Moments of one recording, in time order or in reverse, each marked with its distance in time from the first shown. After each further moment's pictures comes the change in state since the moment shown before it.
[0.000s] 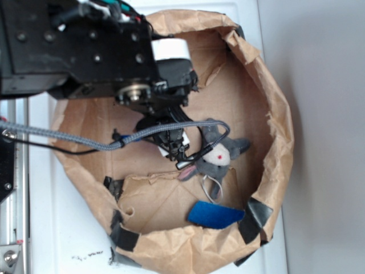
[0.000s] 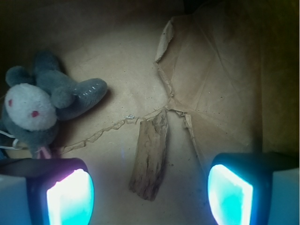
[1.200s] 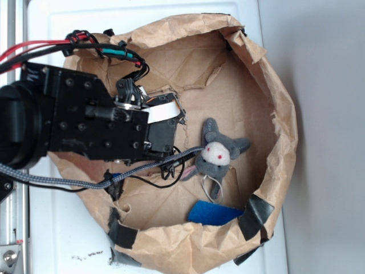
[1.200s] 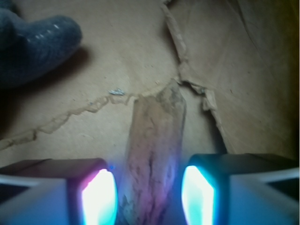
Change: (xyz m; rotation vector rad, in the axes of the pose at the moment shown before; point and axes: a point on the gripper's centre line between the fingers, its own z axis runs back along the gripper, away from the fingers) arm -0.019 -0.009 -0.049 0.139 -0.062 -0.031
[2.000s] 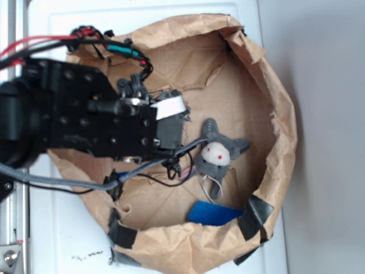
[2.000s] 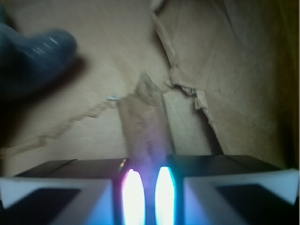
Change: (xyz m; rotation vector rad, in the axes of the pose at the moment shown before) arm 0.011 0.007 0.022 -0.014 0.028 0.072
